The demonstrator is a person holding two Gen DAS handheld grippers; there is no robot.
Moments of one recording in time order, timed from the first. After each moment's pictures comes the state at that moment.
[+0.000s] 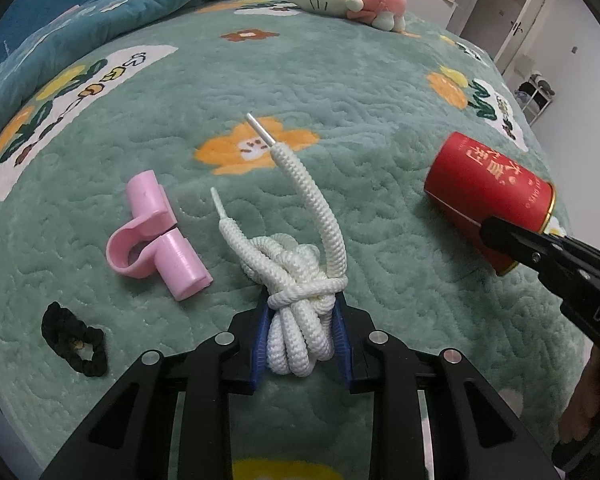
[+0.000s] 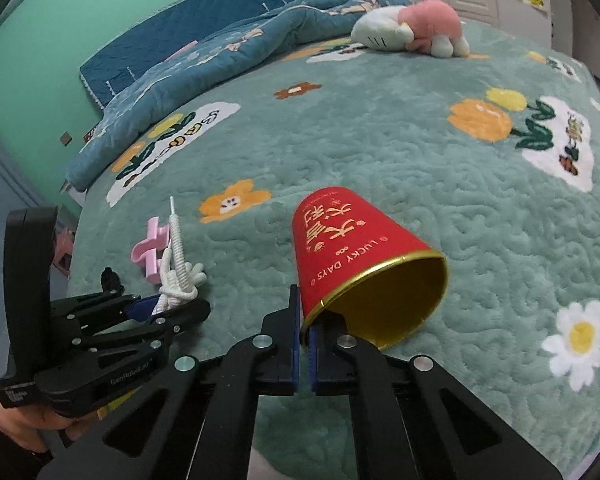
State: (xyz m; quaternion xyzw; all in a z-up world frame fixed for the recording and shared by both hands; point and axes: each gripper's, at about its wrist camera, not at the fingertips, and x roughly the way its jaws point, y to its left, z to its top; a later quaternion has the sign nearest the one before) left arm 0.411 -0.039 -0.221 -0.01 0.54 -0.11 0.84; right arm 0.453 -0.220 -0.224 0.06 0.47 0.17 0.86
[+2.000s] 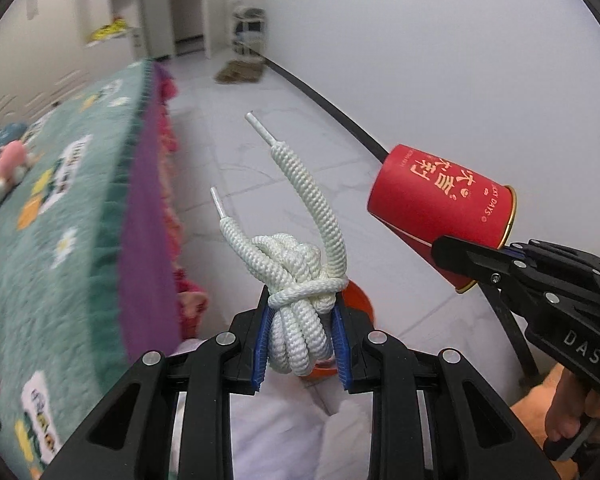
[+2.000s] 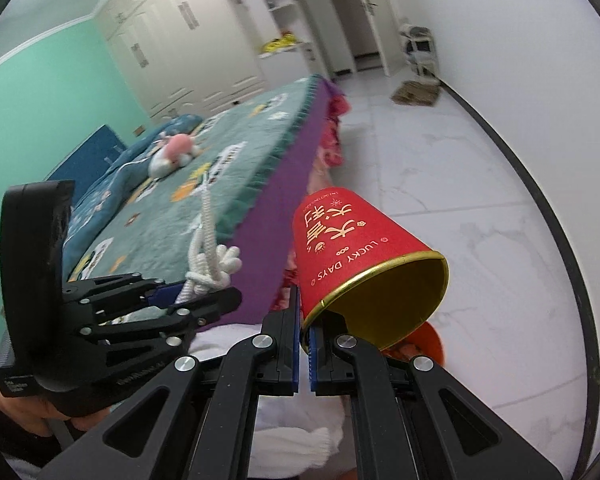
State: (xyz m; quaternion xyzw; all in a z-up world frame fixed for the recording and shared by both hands) left arm 0.097 -0.399 -0.129 0.23 0.41 -0.48 0.74; right arm -0.028 -0.533 -0.118 0.25 0.34 -0.14 0.90
